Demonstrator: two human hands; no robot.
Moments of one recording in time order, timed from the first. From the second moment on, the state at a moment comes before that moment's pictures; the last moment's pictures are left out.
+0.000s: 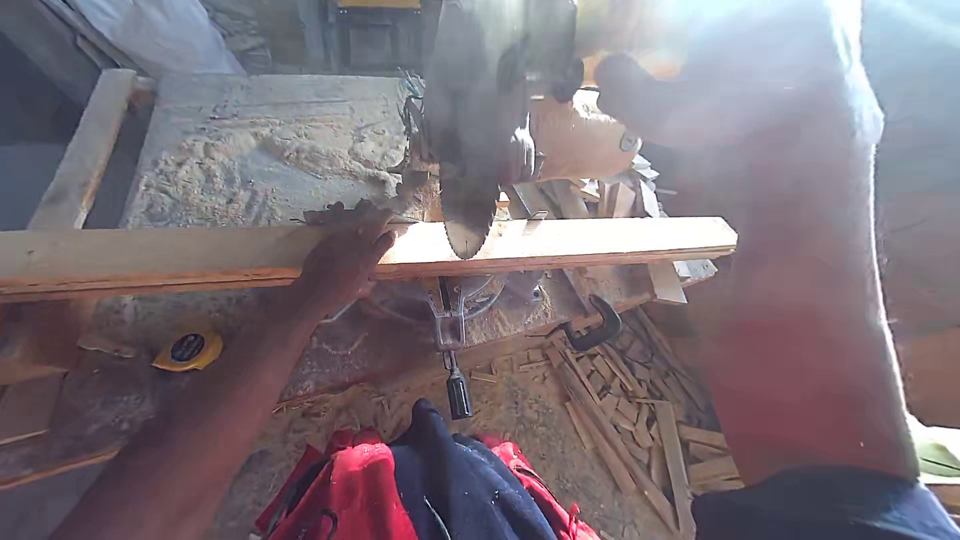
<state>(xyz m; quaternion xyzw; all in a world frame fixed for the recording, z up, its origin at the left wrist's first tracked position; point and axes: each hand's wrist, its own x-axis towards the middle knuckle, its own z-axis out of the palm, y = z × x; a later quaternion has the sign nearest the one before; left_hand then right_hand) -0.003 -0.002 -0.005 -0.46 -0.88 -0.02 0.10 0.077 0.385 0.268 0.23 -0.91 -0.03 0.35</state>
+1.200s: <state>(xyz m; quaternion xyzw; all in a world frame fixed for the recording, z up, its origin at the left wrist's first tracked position) -0.004 -0.001 -0.001 -0.50 -0.86 0.01 0.11 0.195 0.259 0.248 0.01 -0.99 -0.03 0.14</state>
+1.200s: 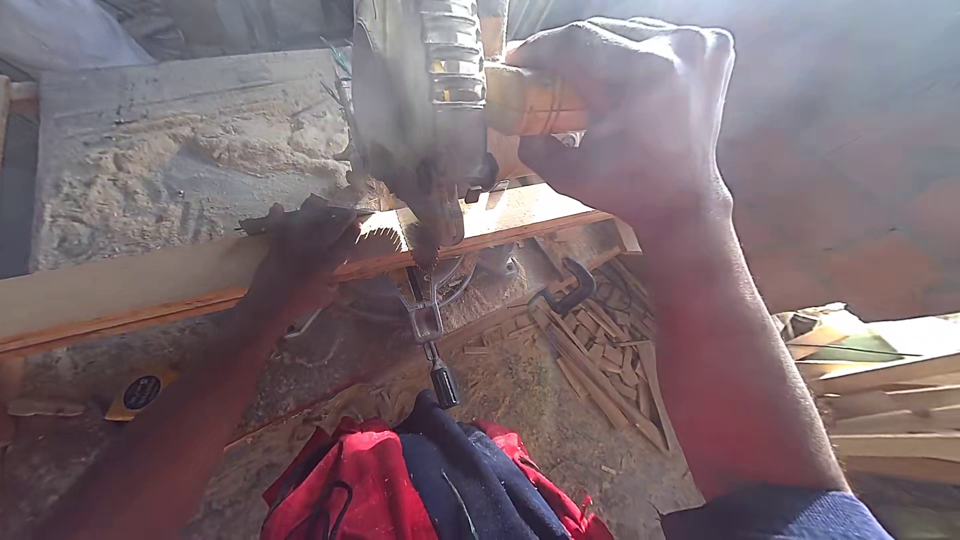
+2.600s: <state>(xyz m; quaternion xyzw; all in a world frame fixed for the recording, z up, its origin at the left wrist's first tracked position) -0.007 0.004 -0.003 -0.47 -0.87 -0.03 0.12 0.168 0.296 0.227 0.12 -0.92 -0.04 0.37</state>
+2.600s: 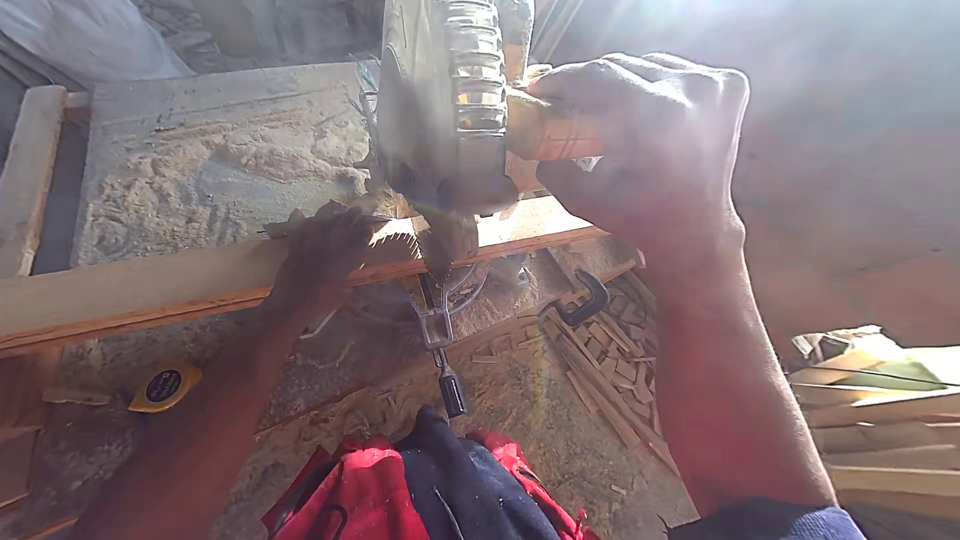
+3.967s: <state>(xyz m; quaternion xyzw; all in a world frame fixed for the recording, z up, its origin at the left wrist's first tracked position) -0.008 0.002 -0.001 -0.44 -0.90 -0.02 0.06 0.131 0.305 0.253 0.12 -0.98 -0.06 0.17</state>
